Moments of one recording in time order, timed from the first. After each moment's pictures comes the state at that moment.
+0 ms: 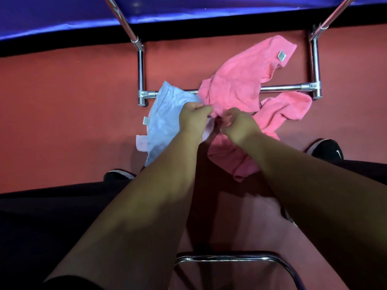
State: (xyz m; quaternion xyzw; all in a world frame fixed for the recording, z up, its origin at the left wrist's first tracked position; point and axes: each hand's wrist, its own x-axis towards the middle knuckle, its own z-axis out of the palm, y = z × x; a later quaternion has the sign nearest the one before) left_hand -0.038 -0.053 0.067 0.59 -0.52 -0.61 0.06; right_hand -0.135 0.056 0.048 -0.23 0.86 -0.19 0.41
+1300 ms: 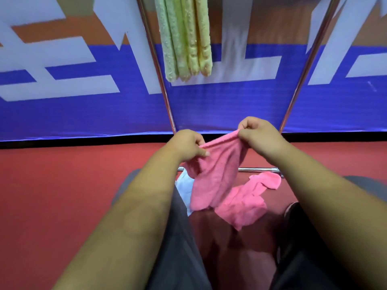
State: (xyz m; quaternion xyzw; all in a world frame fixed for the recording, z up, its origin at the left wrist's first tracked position) left_hand 0.071 -0.027 0.415 0.34 -0.88 -0.34 0.01; right_hand -0.104 0.141 0.414 -0.34 0.75 -0.49 0.27
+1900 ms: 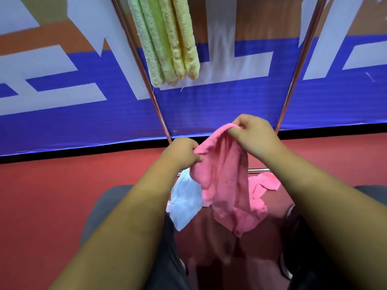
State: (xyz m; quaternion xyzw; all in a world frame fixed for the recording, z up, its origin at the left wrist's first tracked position) left_hand 0.037 -0.036 0.392 0.32 -0.92 -0.19 -0.05; right_hand -0.128 0.124 0.410 -0.37 0.84 -0.38 0.12
